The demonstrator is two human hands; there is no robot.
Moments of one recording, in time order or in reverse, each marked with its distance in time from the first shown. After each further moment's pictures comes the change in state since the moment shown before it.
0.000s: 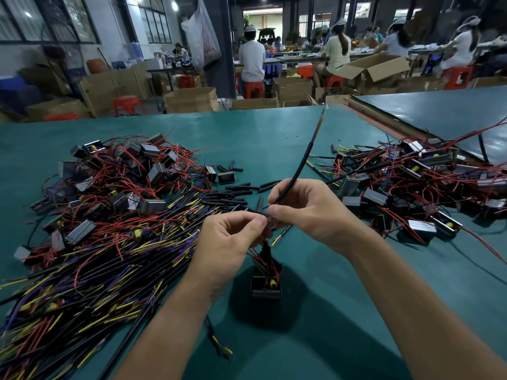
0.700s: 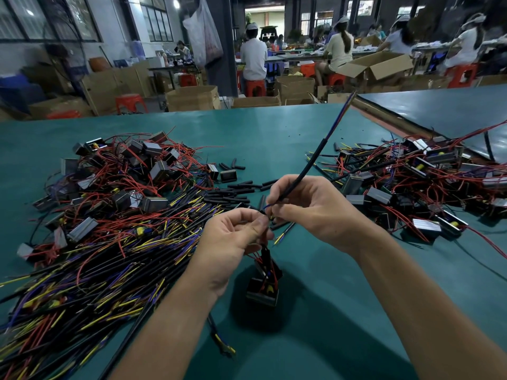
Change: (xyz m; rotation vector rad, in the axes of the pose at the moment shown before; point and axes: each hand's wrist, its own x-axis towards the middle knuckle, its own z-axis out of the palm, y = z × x) left_hand 0.001 -0.003 -0.004 -0.128 -0.044 -0.188; right_hand -0.001 -0.002 -0.001 -0.034 -0.093 -0.110
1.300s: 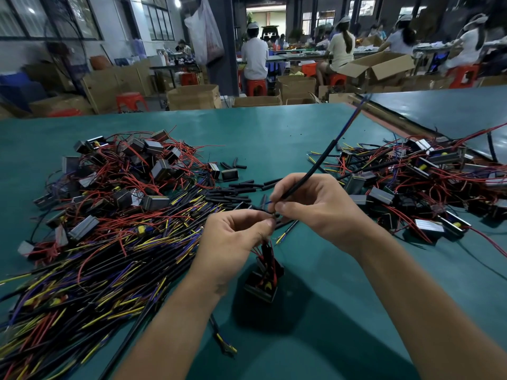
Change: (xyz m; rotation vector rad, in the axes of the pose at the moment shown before) left_hand -0.003 0.007 0.005 0.088 0.071 0.107; right_hand -0.001 0.001 0.000 0.042 0.044 -0.011
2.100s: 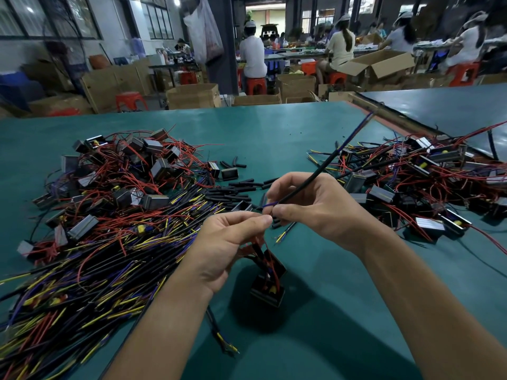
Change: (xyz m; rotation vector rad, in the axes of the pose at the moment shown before) left_hand 0.004 0.000 -0.010 -0.228 -0.097 -0.235; right_hand -0.002 -0.003 -0.001 -0.035 -0.056 0.049
